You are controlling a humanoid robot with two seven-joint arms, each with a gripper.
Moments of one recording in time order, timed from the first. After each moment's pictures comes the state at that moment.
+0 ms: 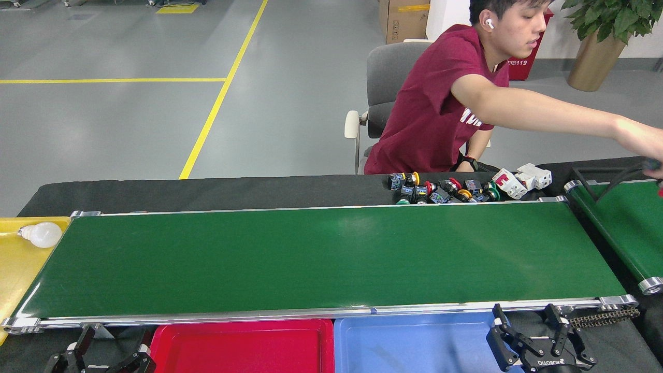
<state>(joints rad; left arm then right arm) 0.35 0.11 0.32 -1.74 -1.42 -0.32 0.09 0.26 -0.13 -0.07 -1.75 1.24 -0.03 0.02</state>
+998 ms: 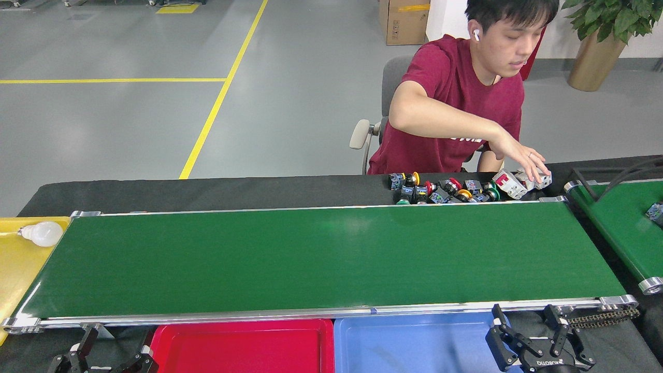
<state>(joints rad) 0.35 0.11 0.32 -1.74 -1.42 -0.32 0.10 0.26 -0.13 -0.07 -1.75 1.24 -0.03 0.03</state>
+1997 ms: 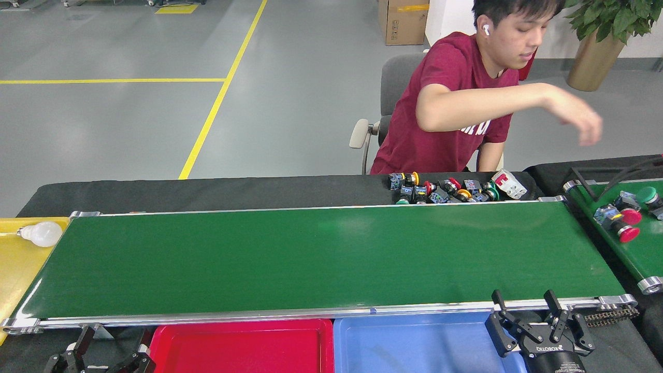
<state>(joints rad) 0.35 0.11 0.33 -1.73 -1.41 -0.32 0.10 0.21 -0.13 -0.07 -1.75 1.24 -0.03 0.03</state>
